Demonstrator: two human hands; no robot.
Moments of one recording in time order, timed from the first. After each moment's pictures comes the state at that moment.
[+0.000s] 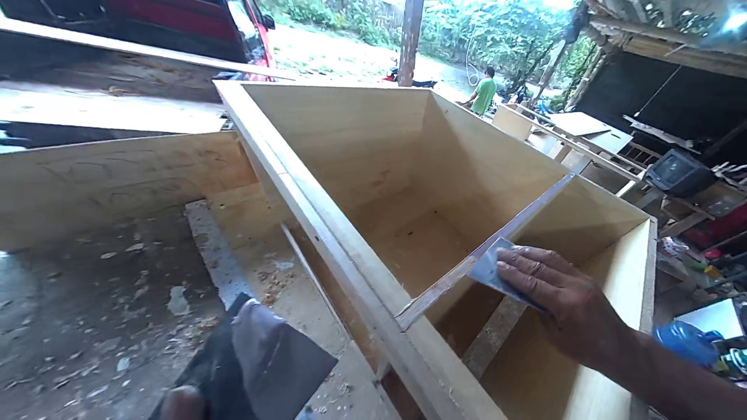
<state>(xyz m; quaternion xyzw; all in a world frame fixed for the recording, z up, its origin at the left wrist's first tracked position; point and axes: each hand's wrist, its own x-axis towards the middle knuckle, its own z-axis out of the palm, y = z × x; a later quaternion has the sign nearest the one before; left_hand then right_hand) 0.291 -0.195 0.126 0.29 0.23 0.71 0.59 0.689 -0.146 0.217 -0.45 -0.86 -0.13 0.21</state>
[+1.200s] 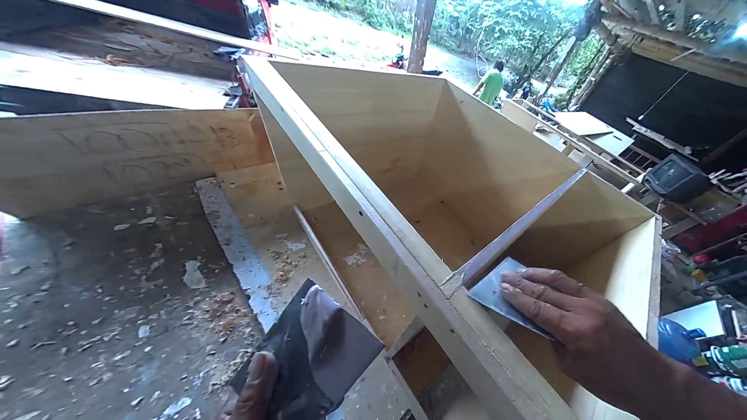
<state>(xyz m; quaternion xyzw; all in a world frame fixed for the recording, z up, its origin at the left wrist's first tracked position) 0.284 -0.207 0.116 0.23 0.23 0.71 0.63 0.626 -0.191 0.224 -0.45 -0.87 -0.14 0.13</state>
